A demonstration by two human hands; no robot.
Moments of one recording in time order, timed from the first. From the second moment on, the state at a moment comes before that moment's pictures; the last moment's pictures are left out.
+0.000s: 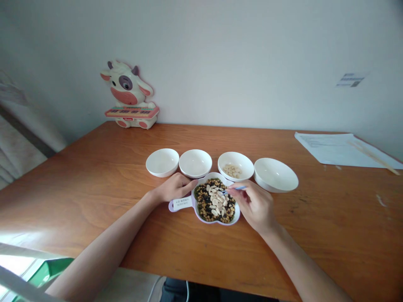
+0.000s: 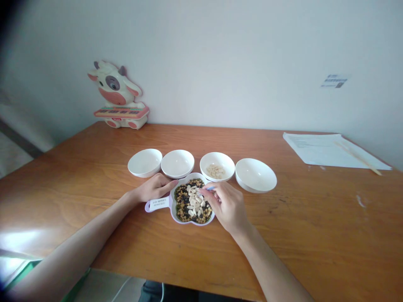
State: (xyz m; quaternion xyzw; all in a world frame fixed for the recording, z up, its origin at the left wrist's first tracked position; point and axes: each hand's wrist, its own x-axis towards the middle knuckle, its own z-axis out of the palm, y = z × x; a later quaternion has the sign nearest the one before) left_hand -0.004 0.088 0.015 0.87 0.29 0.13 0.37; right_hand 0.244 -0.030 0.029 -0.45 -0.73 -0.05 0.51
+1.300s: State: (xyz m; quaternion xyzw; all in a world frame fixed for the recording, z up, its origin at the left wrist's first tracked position) left_hand -0.004 0.088 0.016 0.88 0.29 0.13 0.36; right_hand 0.241 -0.029 0.024 -0.45 -0.75 0.02 0.48
